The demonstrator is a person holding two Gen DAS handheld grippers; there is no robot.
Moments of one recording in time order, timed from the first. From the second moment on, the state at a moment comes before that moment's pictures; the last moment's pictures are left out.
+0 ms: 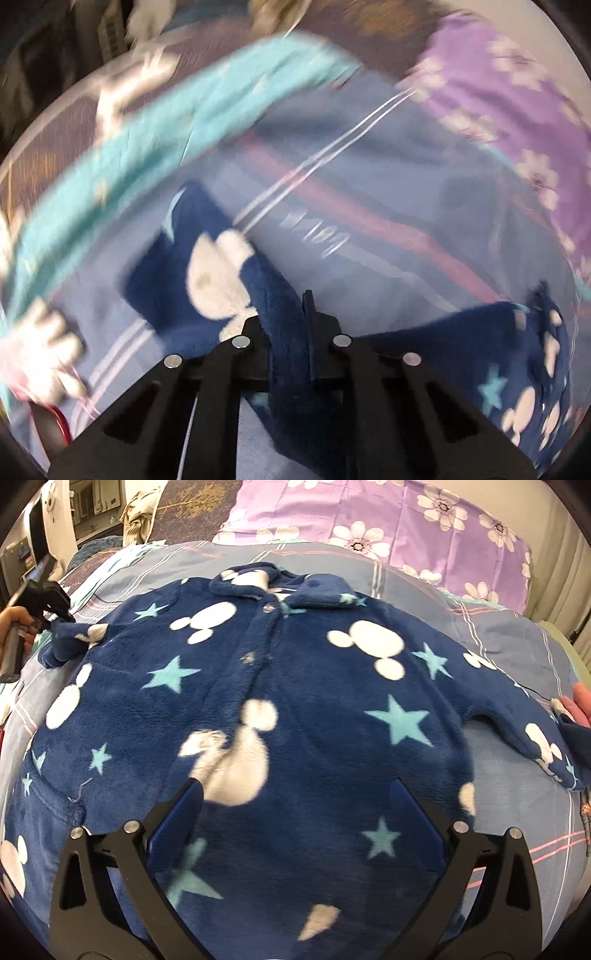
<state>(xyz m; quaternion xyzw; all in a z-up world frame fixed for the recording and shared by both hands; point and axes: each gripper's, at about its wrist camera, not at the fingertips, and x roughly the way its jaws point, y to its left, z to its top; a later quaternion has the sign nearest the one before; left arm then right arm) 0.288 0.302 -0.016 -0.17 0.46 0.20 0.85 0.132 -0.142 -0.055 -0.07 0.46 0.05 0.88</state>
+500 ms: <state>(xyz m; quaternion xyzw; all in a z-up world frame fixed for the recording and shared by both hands) 0.204 0.000 0.050 0.05 0.33 -0.22 0.92 0.111 -0.216 -0.056 0.02 0.47 0.00 0.89</state>
